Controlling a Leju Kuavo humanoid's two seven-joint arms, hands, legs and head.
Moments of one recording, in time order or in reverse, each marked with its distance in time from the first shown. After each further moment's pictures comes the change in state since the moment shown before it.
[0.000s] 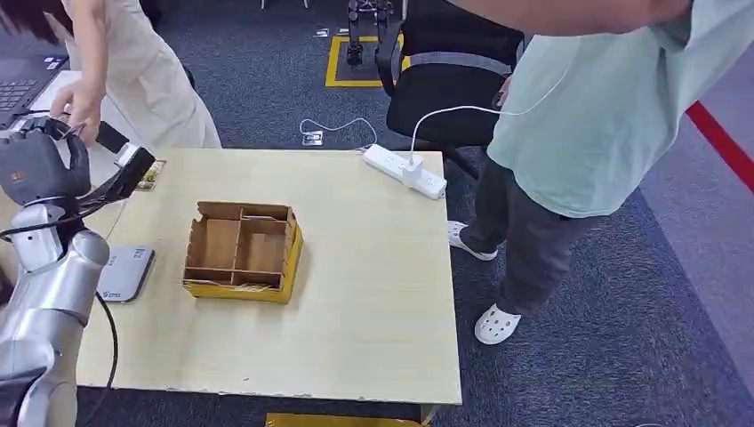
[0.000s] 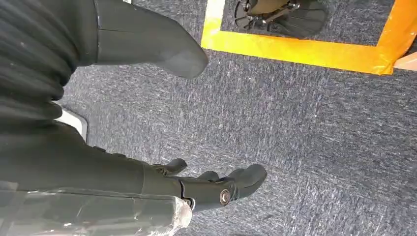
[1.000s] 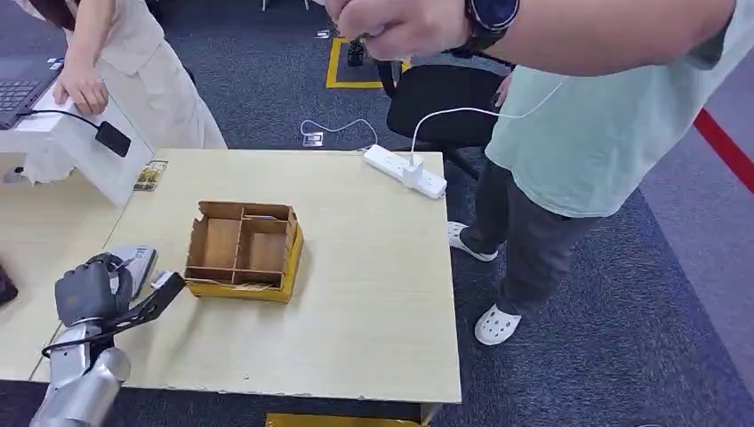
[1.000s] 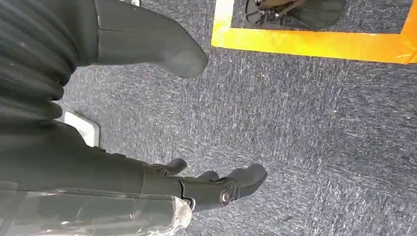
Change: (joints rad) left arm 0.415 -0.036 0.039 -0.011 0.123 -0.029 -0.045; right arm 0.022 -0.011 0.000 0.015 -0.038 -0.015 -0.003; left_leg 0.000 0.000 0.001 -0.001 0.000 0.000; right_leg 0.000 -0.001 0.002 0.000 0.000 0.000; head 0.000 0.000
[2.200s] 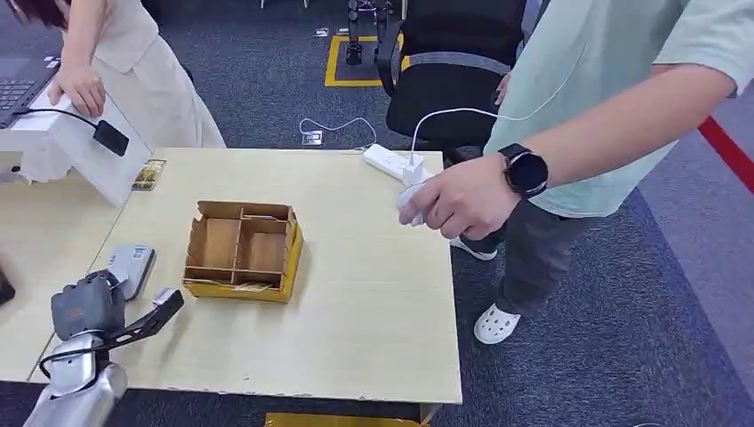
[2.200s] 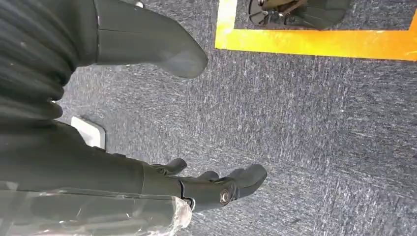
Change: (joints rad) left arm 0.063 -0.003 0.012 0.015 -0.268 -0.106 0.258; right arm 0.000 -0.001 0.002 0.000 -0.021 -0.001 0.014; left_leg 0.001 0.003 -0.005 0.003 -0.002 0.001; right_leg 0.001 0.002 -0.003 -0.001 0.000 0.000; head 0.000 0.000
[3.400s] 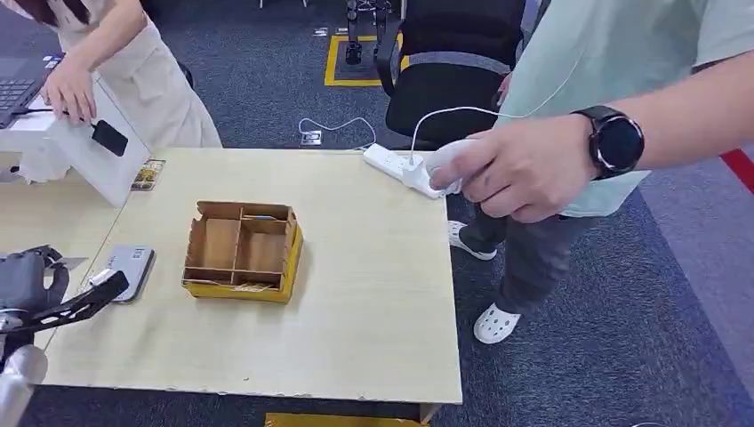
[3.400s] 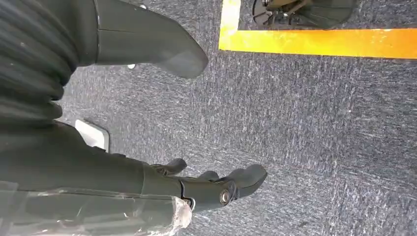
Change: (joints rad) left arm 0.100 0.223 0.013 -0.277 0.241 -0.258 -0.141; right arm 0.007 -0.005 0.000 0.010 -0.020 0.010 -0.011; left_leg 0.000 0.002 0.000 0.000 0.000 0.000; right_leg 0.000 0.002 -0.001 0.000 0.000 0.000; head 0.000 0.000
